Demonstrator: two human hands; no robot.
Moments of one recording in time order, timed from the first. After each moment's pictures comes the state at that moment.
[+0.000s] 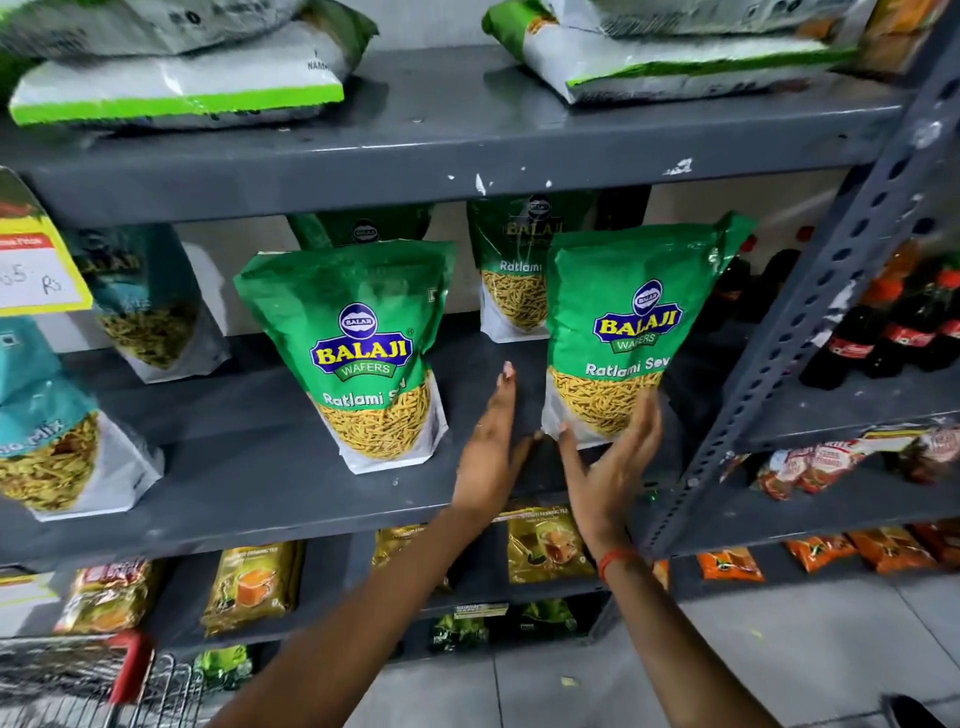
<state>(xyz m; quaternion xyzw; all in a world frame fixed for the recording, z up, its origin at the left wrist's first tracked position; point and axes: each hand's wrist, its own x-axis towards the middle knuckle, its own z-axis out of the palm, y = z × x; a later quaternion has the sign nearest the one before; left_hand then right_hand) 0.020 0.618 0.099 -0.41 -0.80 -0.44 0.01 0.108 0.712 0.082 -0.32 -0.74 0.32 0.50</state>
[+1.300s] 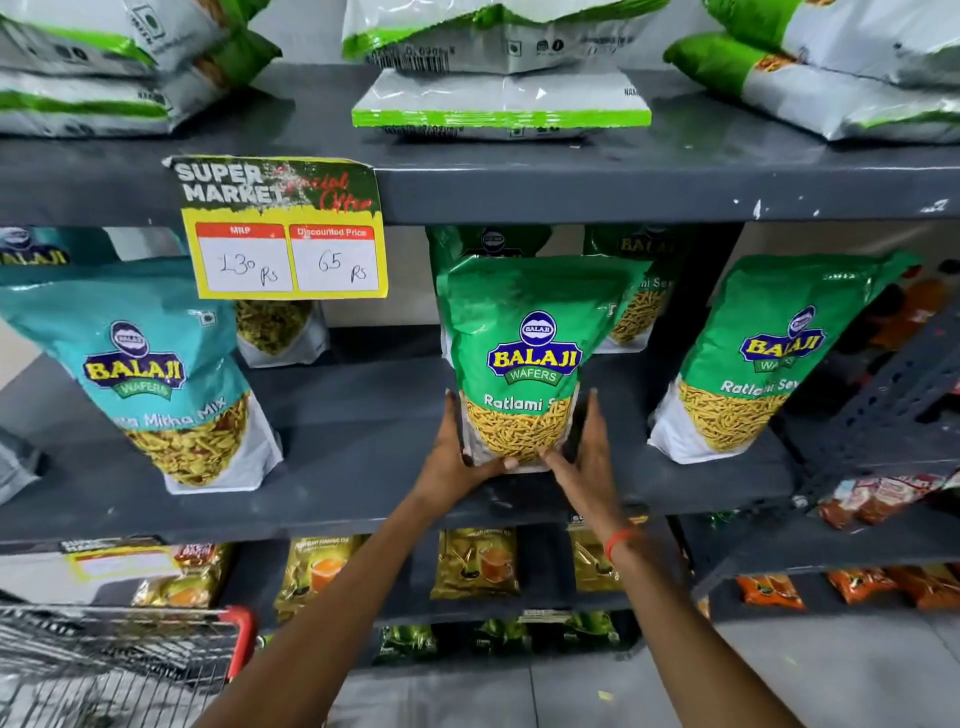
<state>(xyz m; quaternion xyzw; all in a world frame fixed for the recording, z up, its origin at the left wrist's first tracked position) -0.080 0.452 0.094 -0.27 -0.78 -0.54 -0.17 0.023 0.607 0.087 -0.23 -0.81 0.49 0.22</state>
